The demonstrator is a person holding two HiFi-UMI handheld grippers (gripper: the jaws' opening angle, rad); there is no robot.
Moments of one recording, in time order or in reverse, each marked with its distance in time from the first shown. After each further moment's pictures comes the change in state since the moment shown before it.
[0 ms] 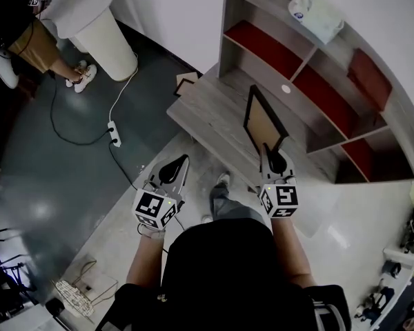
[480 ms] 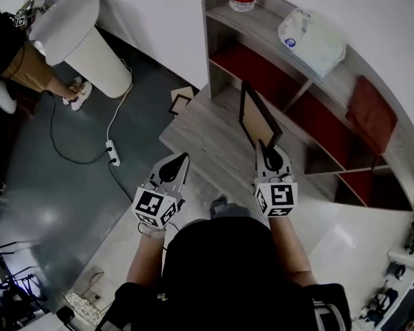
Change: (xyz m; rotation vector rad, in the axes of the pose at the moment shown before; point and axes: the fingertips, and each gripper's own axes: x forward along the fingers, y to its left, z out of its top) left arm 0.124 0.047 0.043 0.017 0.019 -0.020; right arm 0.106 -0.067 0.041 -0.011 -0.036 -0.007
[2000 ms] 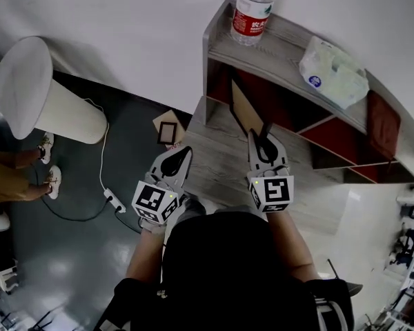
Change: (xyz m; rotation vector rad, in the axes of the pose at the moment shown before) left arm 0.118 0.147 0.052 0.022 0.012 -0.353; right arm 0.152 0.018 0.069 -0.052 -0.005 -0.280
